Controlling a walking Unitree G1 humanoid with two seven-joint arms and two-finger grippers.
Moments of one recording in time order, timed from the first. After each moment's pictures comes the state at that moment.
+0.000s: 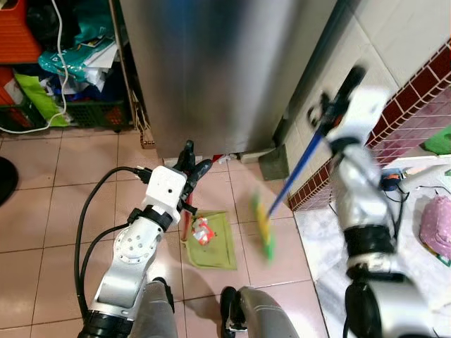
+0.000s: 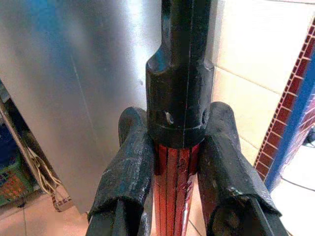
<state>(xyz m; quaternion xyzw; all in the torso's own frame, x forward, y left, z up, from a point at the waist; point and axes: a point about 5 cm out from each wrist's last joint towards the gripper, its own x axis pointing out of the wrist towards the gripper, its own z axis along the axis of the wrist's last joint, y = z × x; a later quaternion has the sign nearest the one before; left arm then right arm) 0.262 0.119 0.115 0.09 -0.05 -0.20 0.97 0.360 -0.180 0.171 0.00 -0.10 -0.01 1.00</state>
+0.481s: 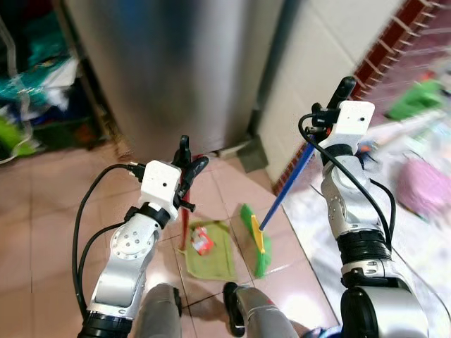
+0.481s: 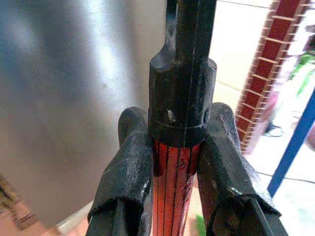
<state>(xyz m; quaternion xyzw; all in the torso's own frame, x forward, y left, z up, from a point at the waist) 0.264 0.119 0.120 0.06 -0.03 -0.19 0.98 0.358 -0.176 0.164 0.01 -0.09 -0.02 1.00</state>
